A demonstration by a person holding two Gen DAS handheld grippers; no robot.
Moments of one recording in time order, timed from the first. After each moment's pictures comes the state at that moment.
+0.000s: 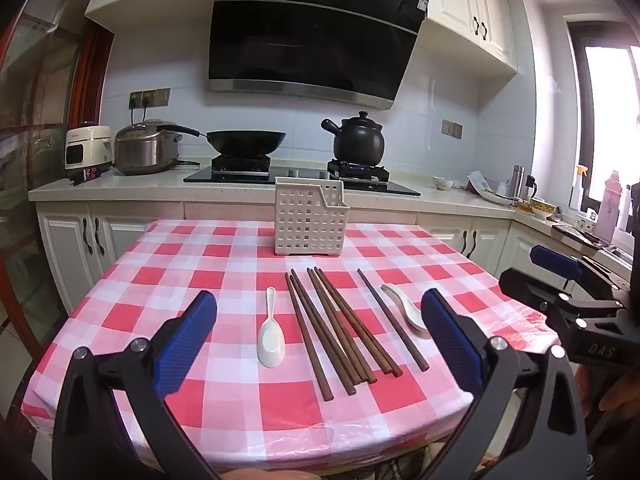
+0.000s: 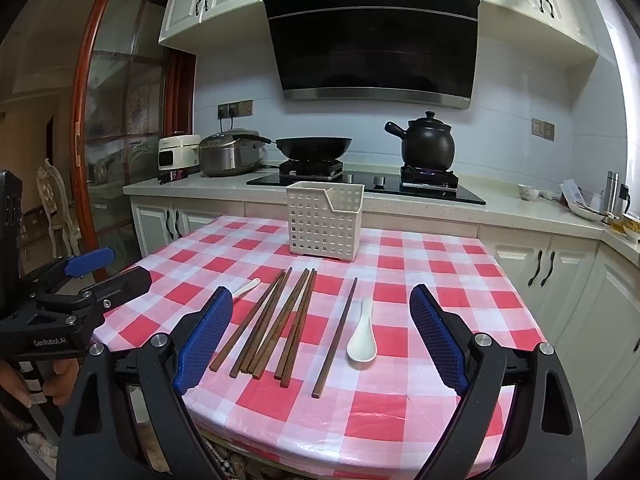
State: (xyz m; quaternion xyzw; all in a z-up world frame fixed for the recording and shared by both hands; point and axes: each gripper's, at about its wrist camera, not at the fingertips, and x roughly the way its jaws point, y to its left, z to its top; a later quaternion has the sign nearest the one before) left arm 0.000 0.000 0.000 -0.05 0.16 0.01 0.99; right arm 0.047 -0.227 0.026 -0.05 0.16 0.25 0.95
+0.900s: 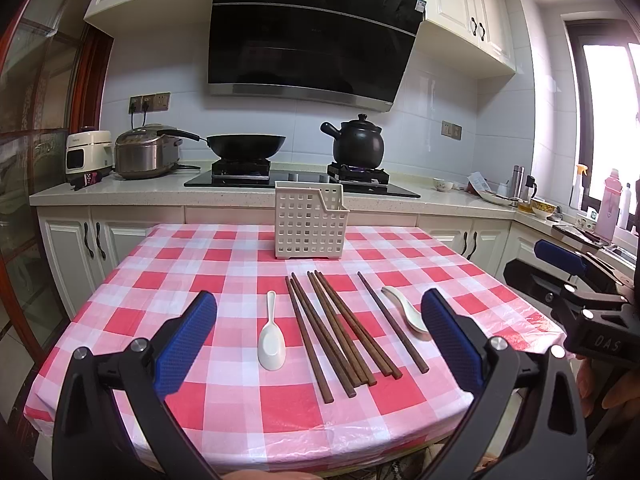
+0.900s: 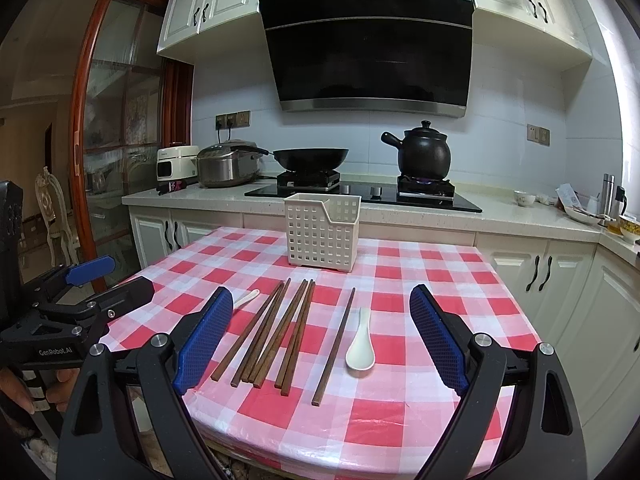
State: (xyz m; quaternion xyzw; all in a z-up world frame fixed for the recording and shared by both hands) left arm -0.002 -0.003 0.004 -0.04 0.15 0.01 0.99; right arm 0.040 -0.227 0.033 -0.04 0.14 0.25 0.96
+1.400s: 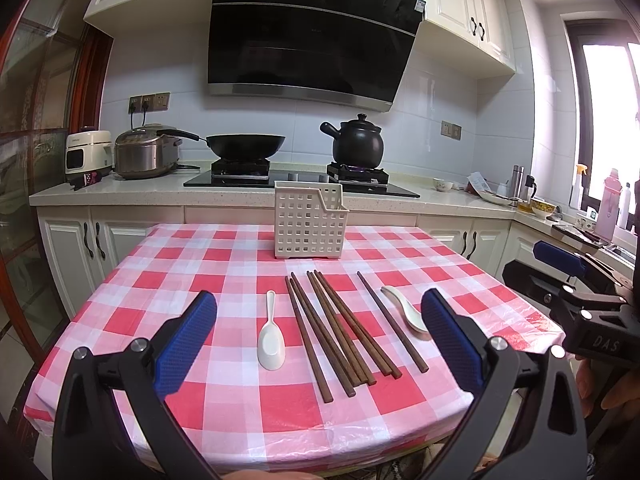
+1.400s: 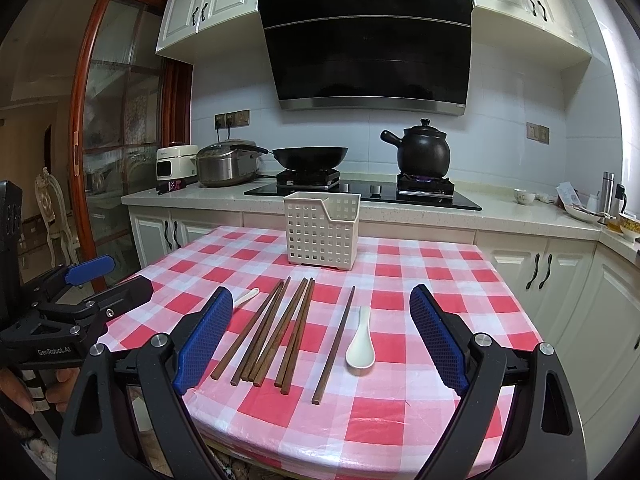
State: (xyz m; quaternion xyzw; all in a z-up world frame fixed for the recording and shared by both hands) left arm -0.001 -0.003 0.003 -0.04 0.15 0.01 0.99; right arm 0.039 -0.228 0.032 -0.04 0.14 0.25 0.96
